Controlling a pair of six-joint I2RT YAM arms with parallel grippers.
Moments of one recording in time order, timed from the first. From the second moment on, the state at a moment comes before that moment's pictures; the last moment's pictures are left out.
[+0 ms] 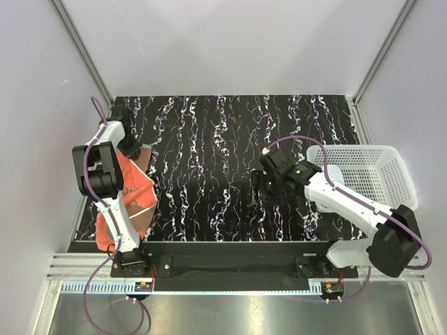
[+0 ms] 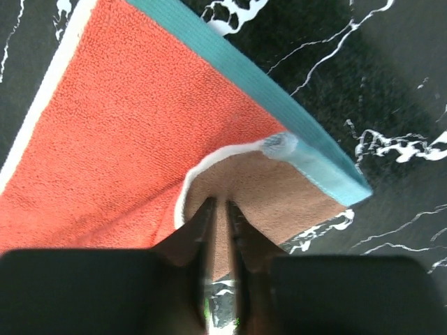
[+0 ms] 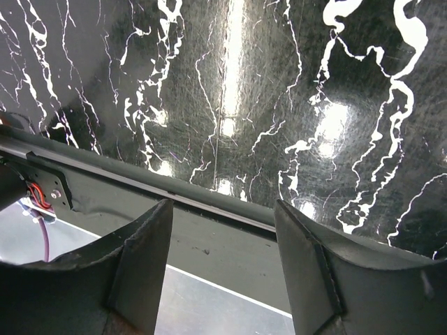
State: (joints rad) left arm 0.18 2.05 1.55 -0.73 -0.15 -0.53; right arm 0.73 1.32 1.01 -0.77 -0.12 0.72
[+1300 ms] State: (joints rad) left arm 0.23 1.95 1.36 -0.69 -0.17 -0.56; right arm 0.73 1.22 0.93 -0.79 -0.11 0.75
